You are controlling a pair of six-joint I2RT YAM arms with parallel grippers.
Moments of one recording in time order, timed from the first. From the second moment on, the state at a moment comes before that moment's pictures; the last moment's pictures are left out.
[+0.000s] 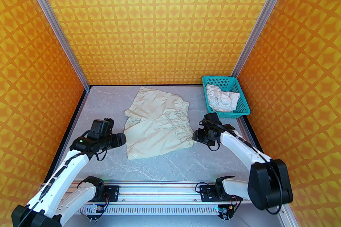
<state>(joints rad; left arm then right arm) -0.26 0.97 0.83 -0.83 0.18 -0.47 0.16 1.26 0.78 -0.73 -0.18 0.45</state>
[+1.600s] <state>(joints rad) -0.11 2.60 2.16 -0.32 0.51 -0.47 0.10 2.42 2.02 -0.70 -0.09 0.44</state>
